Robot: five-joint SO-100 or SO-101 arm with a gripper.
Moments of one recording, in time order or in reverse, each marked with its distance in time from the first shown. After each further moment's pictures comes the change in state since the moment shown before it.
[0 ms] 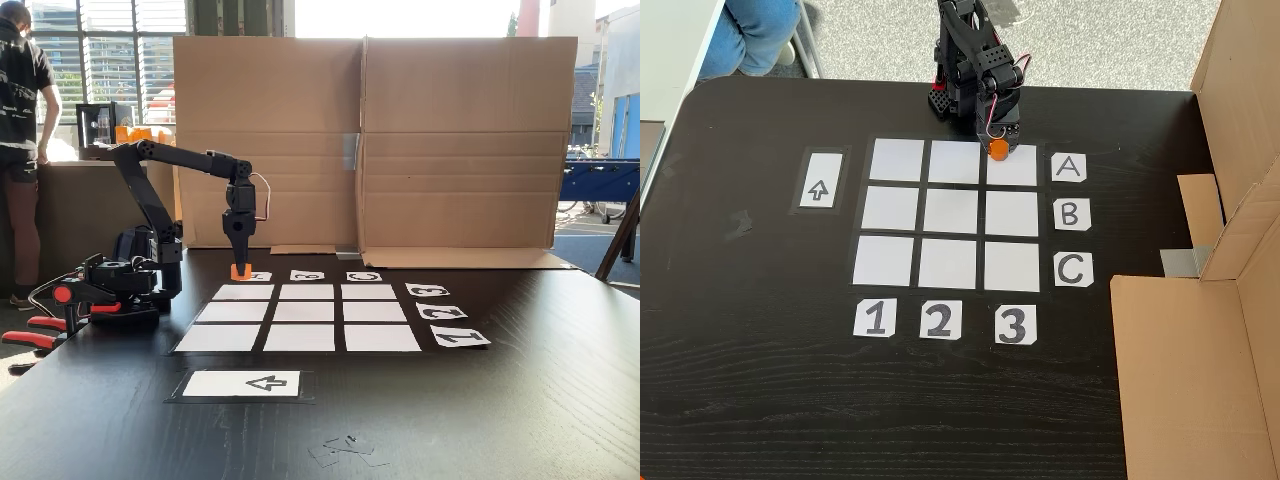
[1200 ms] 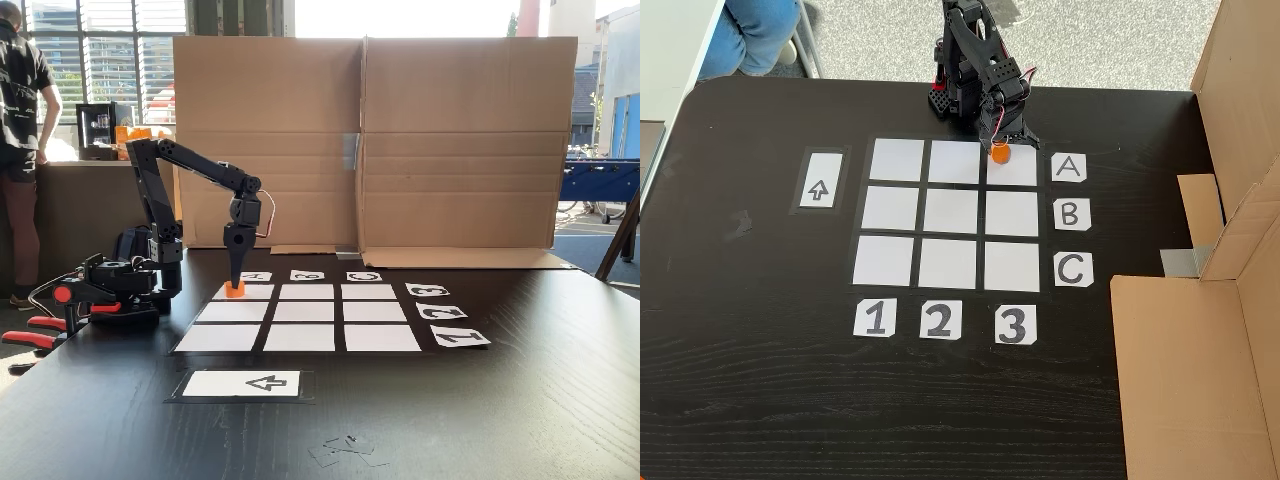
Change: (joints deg) arm -3.2 -7.2 0.6 -0.7 3.6
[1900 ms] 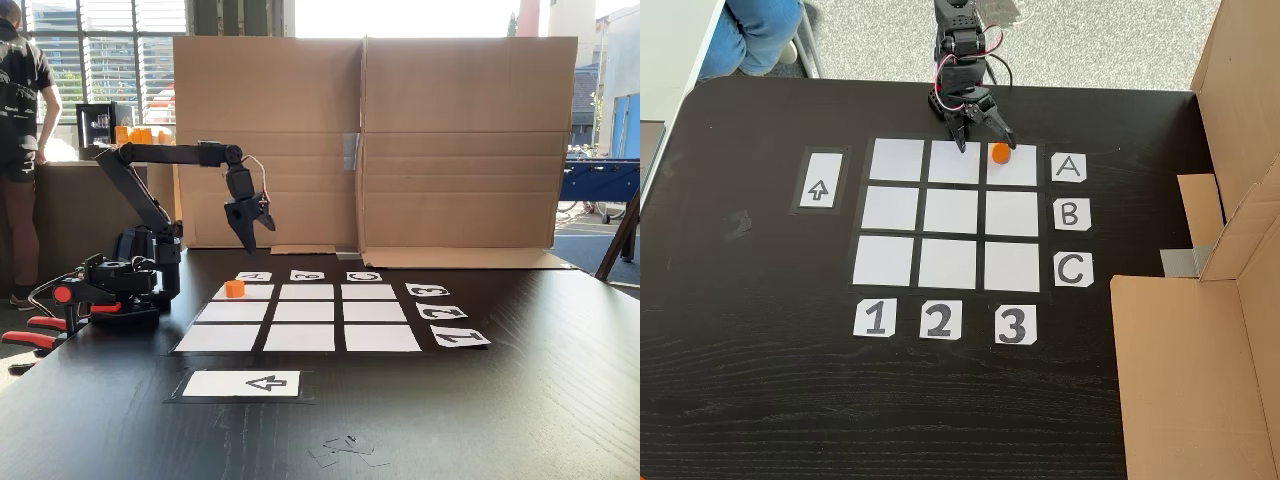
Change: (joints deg) arm 26.6 25.1 -13.6 2.7 10.0
